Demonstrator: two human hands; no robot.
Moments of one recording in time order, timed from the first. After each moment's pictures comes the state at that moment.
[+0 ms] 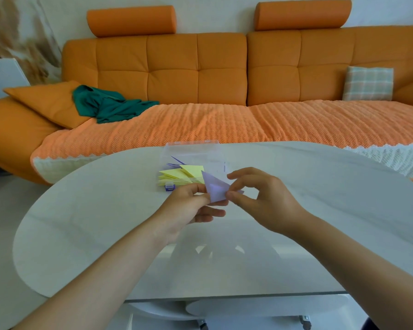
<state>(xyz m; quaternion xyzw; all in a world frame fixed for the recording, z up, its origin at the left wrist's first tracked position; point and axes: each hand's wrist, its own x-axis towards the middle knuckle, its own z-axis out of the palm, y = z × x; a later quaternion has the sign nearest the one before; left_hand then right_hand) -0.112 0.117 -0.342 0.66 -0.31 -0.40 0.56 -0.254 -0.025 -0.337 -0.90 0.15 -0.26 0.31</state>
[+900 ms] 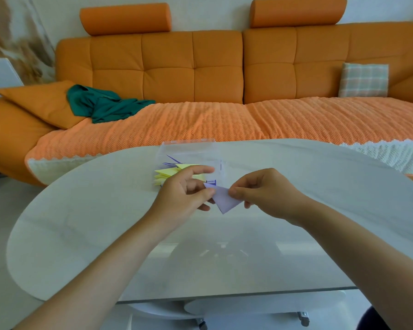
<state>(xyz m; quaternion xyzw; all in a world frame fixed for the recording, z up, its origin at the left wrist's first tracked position) -0.112 0.118 -0.337 0.66 -0.40 -0.24 0.59 -0.256 -0.041 -0.325 -0.84 0.22 -0.14 0.48</state>
